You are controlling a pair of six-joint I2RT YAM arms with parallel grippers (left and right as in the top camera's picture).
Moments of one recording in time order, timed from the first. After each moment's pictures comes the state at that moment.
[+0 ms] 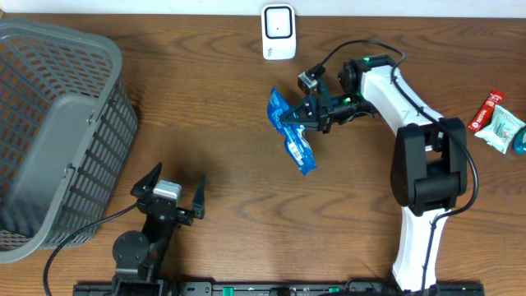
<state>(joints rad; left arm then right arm) -0.07 0.01 0.02 -0.09 0.21 0.07 0.21 2.21 1.71 -1.45 -1.51 -0.34</state>
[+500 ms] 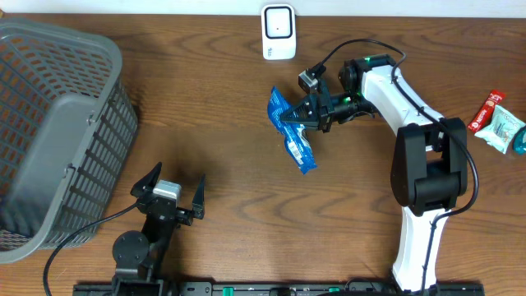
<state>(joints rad) -0.07 0.01 0.02 -0.09 0.21 0.07 0.20 2.21 1.71 -1.42 -1.51 -0.33</state>
